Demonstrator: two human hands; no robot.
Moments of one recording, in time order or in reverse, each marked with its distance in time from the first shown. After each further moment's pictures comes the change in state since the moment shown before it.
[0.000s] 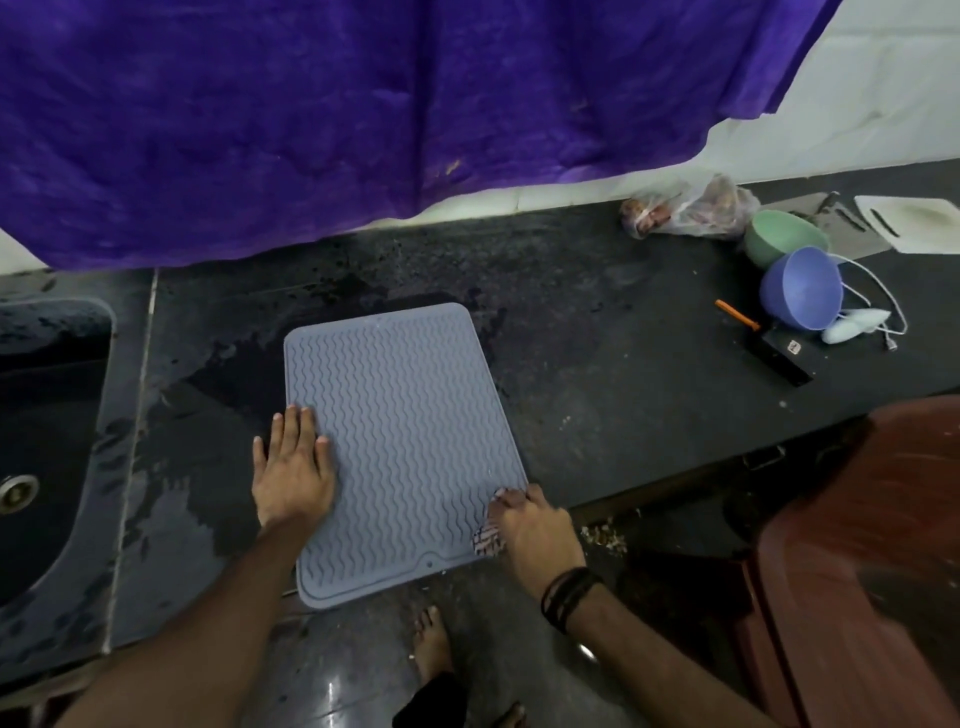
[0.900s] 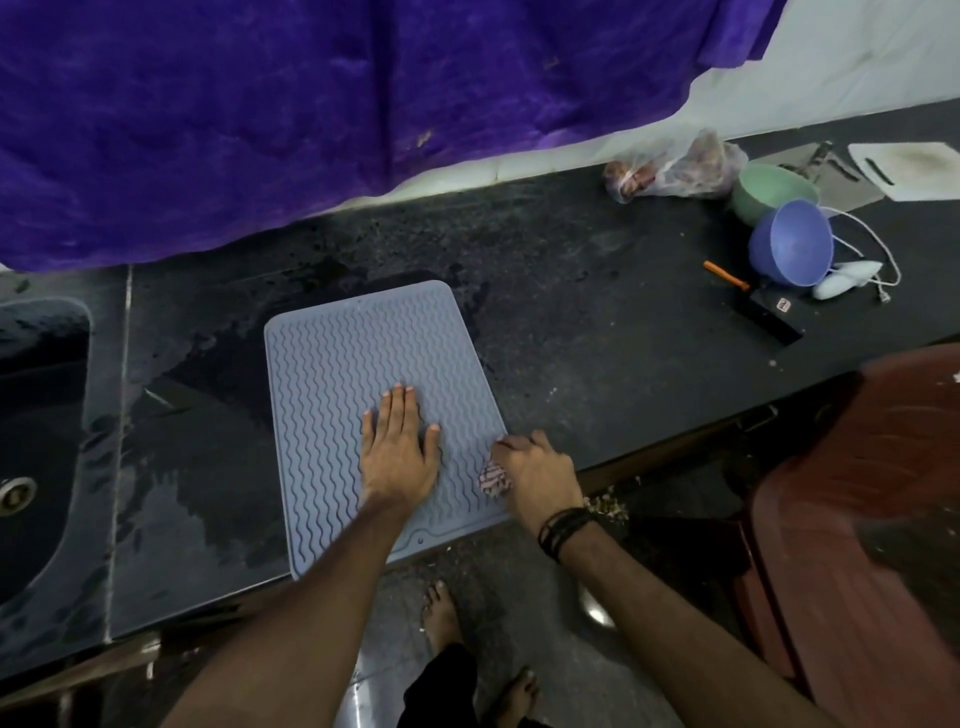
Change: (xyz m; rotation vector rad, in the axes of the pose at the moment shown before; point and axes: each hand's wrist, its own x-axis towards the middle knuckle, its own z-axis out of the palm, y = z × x) left_hand -0.034 0.123 0.035 0.051 -0.155 0.210; right_hand 0.016 0.025 -0.011 0.080 0.075 0.066
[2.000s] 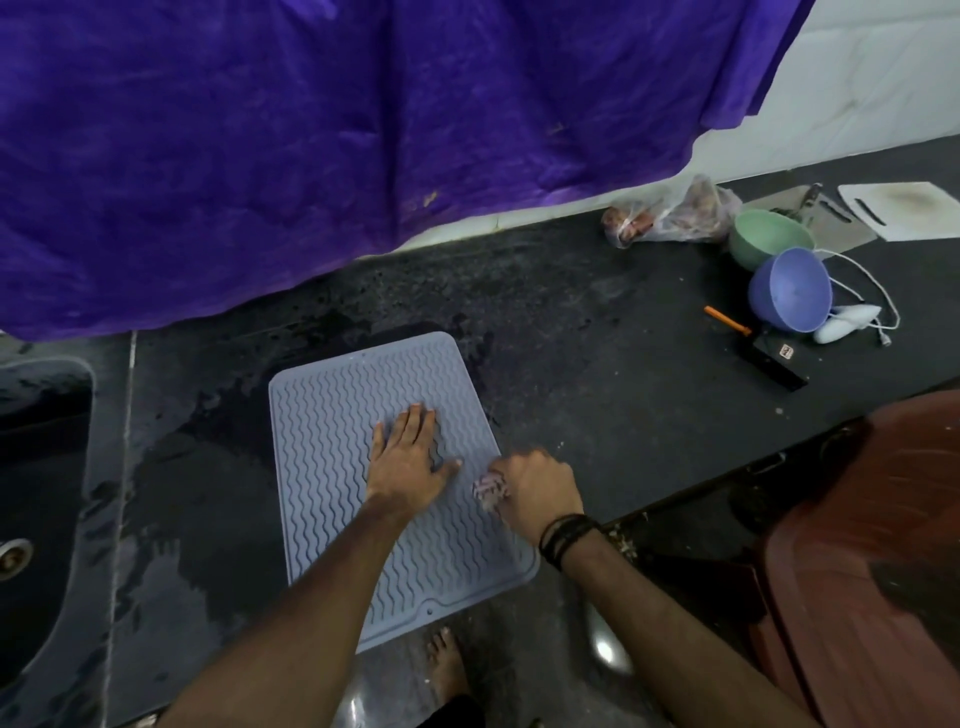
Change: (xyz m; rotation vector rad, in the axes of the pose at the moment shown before) left_hand 0.072 0.002 -0.031 0.091 -0.214 0.113; right_hand 0.056 0.001 -0.032 0.041 0.049 0.051
